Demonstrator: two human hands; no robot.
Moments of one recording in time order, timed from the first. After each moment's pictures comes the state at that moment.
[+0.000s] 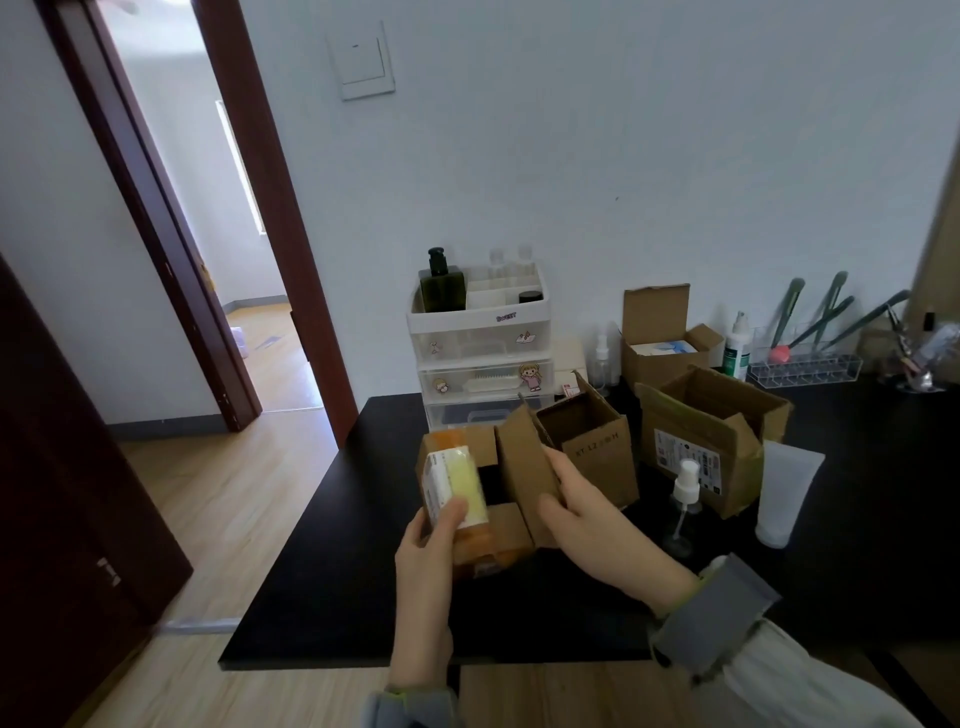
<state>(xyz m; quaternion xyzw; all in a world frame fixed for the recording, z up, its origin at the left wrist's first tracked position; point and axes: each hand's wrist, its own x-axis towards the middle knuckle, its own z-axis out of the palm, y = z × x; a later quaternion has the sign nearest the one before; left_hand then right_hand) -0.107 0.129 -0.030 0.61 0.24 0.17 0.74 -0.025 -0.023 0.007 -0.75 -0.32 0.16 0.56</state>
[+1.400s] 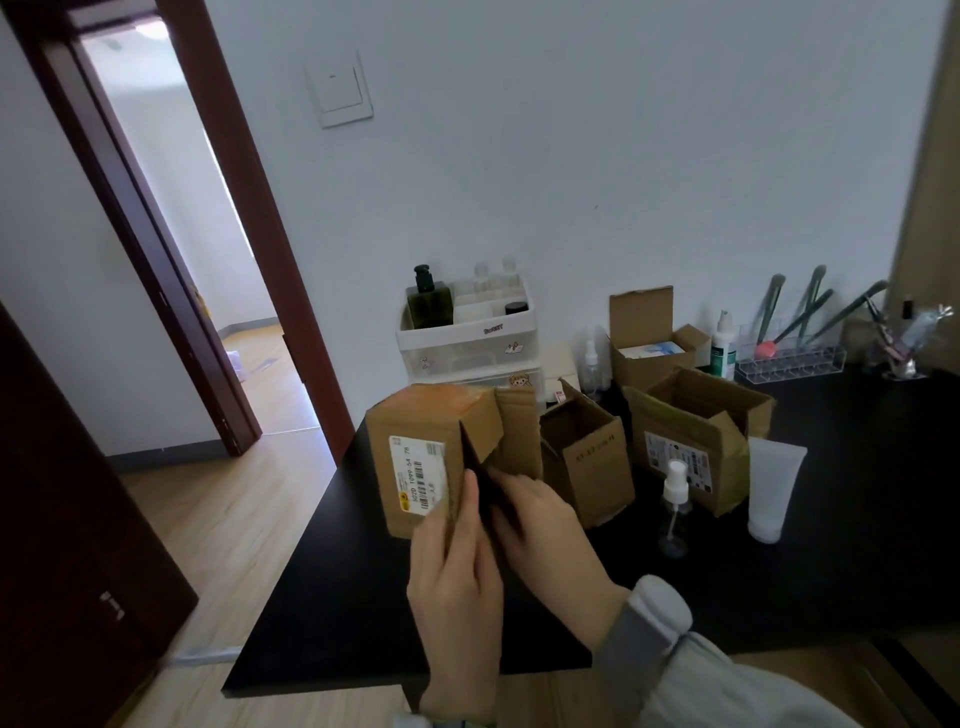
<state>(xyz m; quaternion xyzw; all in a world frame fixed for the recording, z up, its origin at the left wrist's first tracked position) -0.108 0.092 -0.027 0.78 0.02 0.60 0.19 -0.044 0.013 -0.006 -0.83 -0.36 -0.15 0.40</state>
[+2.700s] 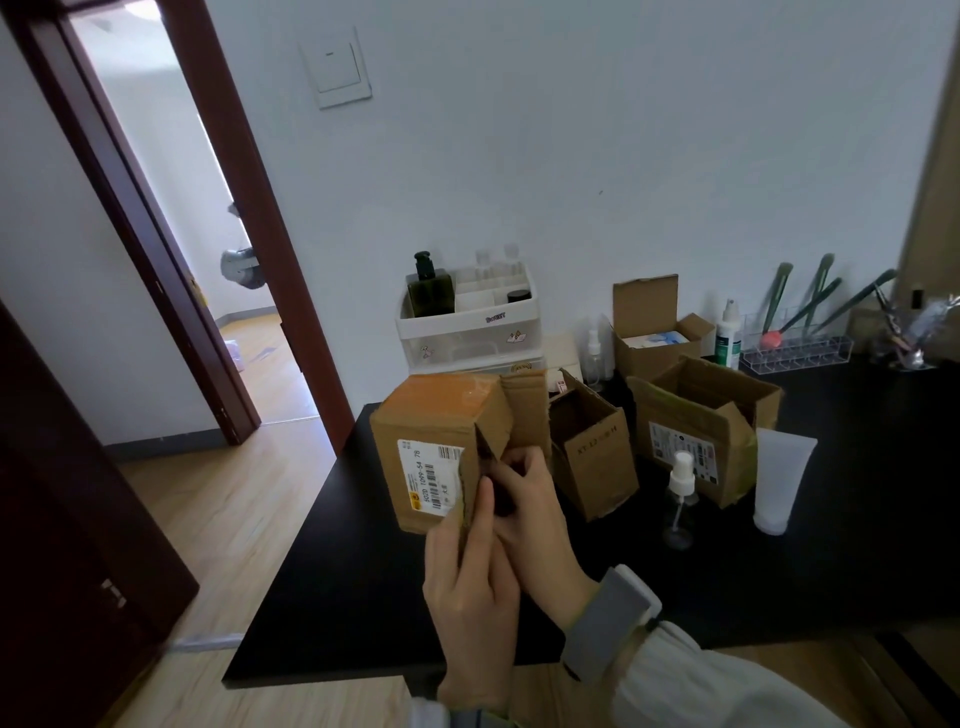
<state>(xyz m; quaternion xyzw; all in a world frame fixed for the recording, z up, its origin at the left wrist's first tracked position) -0.099 0.092 -0.047 0.76 -0.01 0.61 0.23 -0.035 0.037 -0.019 -0.77 -0.30 -0.14 0.54</state>
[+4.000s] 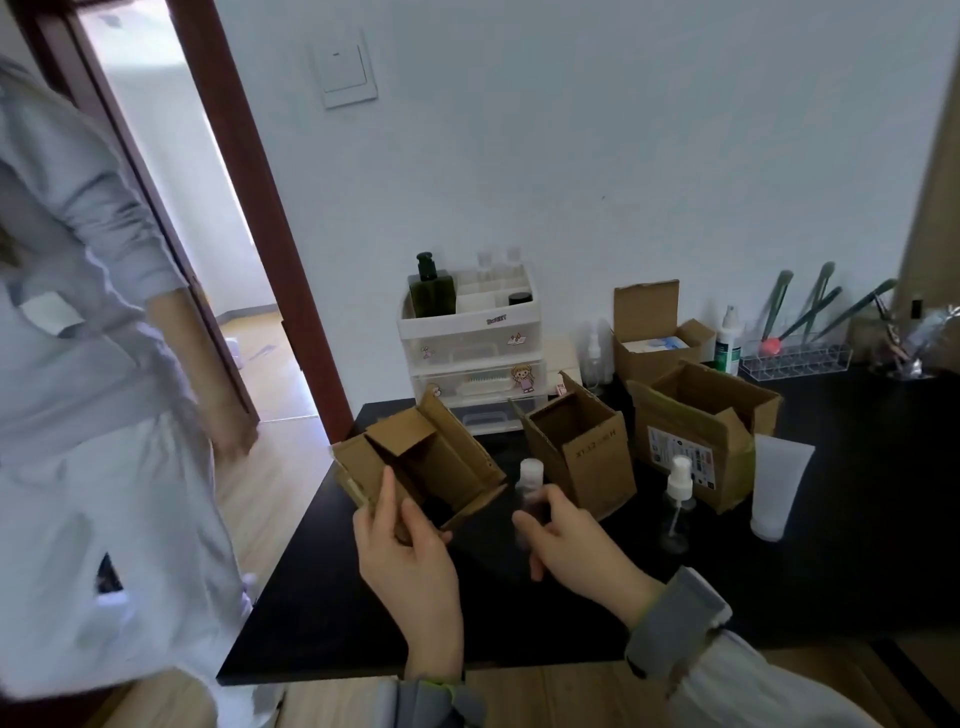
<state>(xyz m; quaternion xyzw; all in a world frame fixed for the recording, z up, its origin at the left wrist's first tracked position) -0.092 0.121 -0.027 0.65 0.23 0.54 0.48 -0.012 -0.010 -0.025 -0.83 -0.23 0.19 0.48</state>
